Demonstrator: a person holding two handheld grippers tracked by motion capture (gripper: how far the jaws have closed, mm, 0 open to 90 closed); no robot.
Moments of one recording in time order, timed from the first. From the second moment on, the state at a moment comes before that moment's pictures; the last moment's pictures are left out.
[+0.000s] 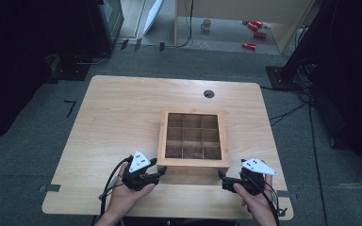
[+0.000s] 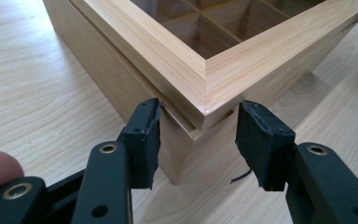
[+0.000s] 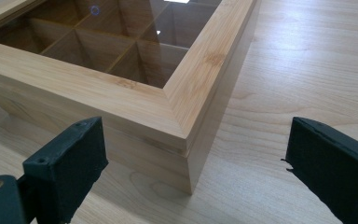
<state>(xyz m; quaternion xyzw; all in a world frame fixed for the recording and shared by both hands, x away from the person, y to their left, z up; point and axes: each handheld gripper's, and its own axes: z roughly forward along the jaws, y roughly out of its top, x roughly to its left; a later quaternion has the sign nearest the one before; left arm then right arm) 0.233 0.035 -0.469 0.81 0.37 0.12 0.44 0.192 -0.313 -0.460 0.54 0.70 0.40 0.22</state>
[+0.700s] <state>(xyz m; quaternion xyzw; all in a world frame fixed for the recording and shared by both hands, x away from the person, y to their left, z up) 0.235 0.035 -0.462 0.81 0.36 0.11 0.45 0.197 -0.305 -0.476 0.52 0.70 0.45 0.21</state>
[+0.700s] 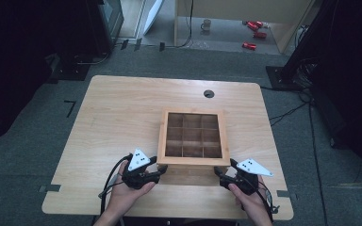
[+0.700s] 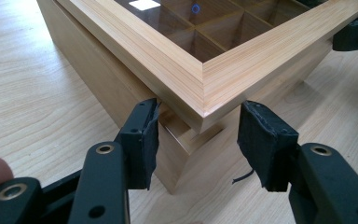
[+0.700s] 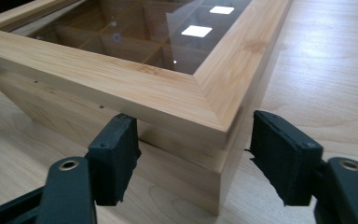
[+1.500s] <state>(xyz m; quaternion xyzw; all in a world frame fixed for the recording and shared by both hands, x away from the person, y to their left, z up) 0.236 0.037 -0.459 0.80 0.36 0.11 0.47 0.195 -0.298 -0.473 0.49 0.70 0.45 0.25</state>
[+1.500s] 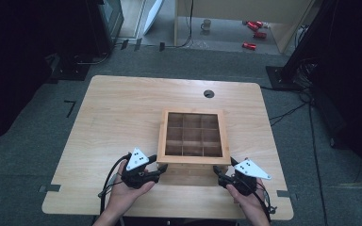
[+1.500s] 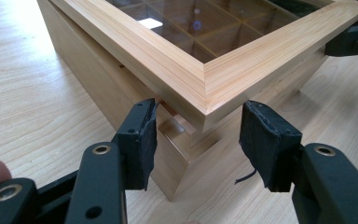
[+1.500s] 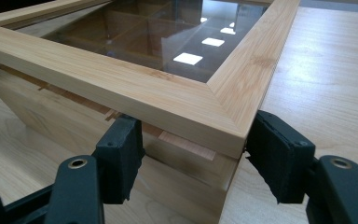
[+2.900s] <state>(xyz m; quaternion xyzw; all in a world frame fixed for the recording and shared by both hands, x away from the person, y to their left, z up) 0.240 0.118 -0.508 0.80 0.46 0.16 0.34 0.224 -0.300 -0.416 0.47 0.67 0.48 0.32</state>
